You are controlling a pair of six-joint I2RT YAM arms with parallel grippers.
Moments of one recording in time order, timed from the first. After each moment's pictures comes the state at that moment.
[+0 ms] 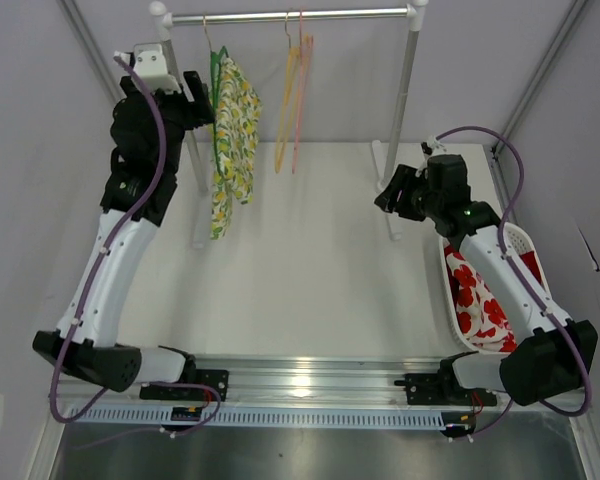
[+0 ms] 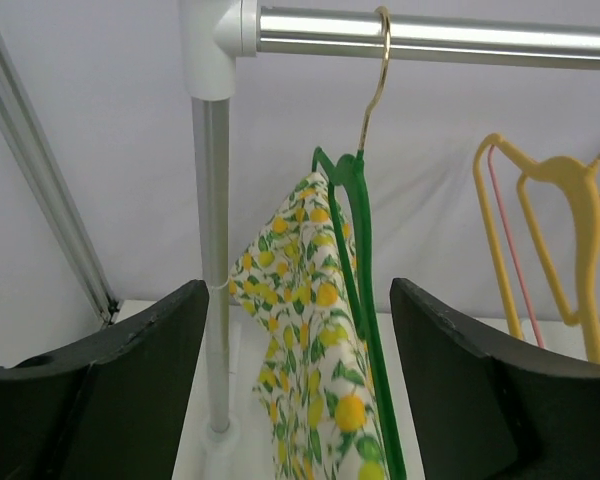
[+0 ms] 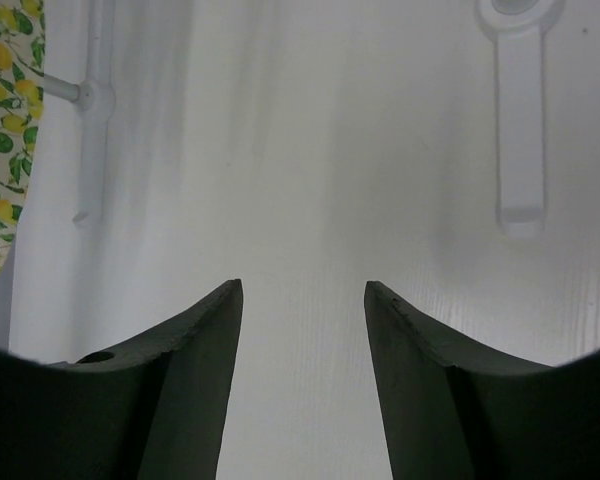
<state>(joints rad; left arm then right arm) -0.27 1.35 1.67 -0.17 -0.30 -0.03 0.30 1.31 1.22 -0.47 -0.15 0.49</state>
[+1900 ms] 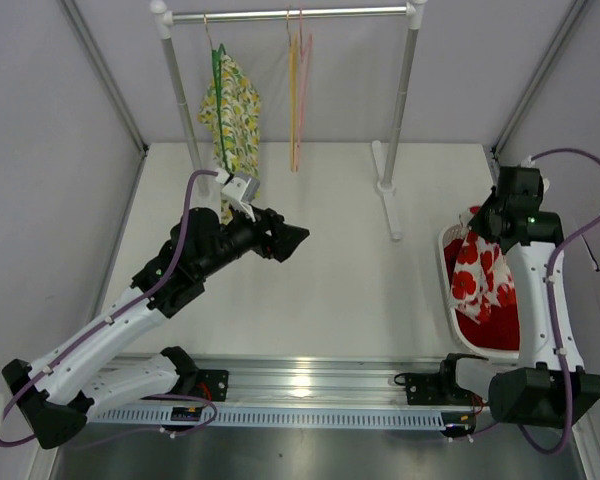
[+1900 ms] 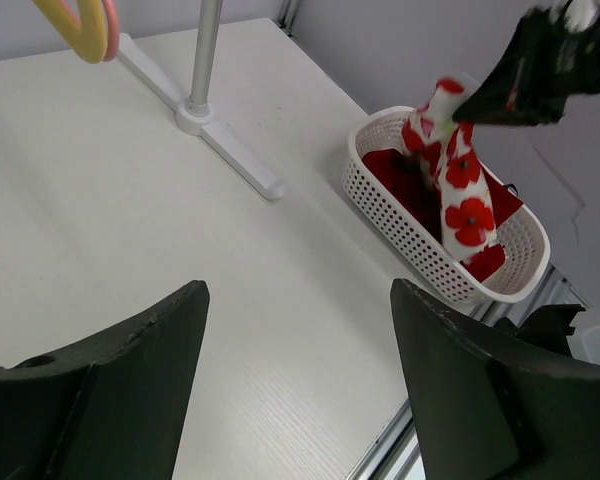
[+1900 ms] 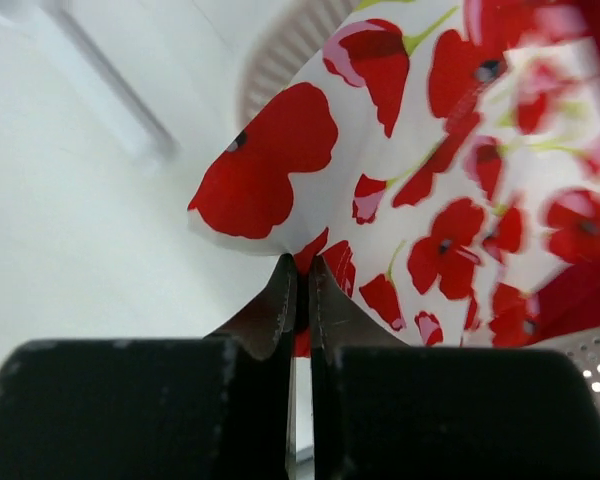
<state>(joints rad) -0.76 0.93 0.98 -0.16 0.07 -0.37 -0.10 1.17 1.23 -0.92 0.18 0.48</state>
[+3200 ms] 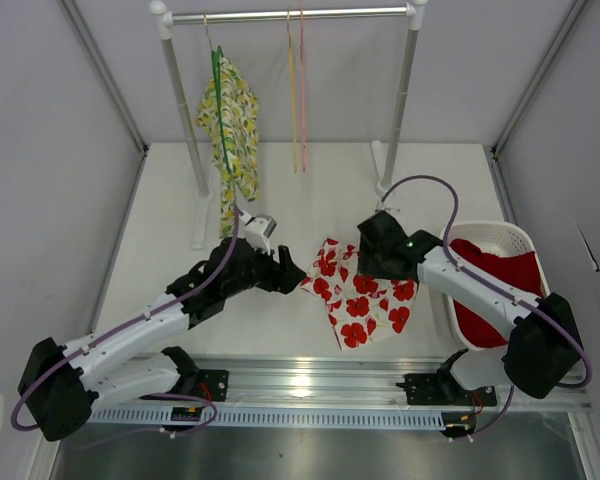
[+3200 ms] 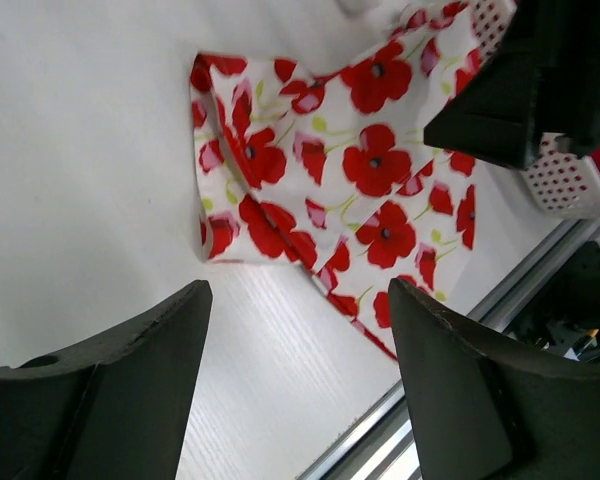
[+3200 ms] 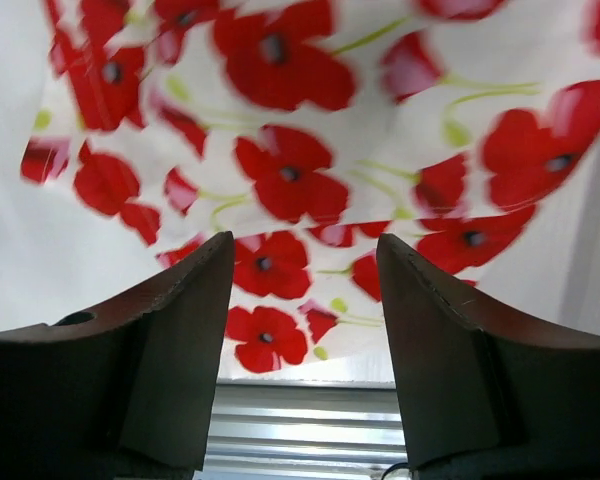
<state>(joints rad) -0.76 0.98 0.65 -0.11 0.04 -0.48 0.64 1.36 1.02 -0.74 0.28 0.67</state>
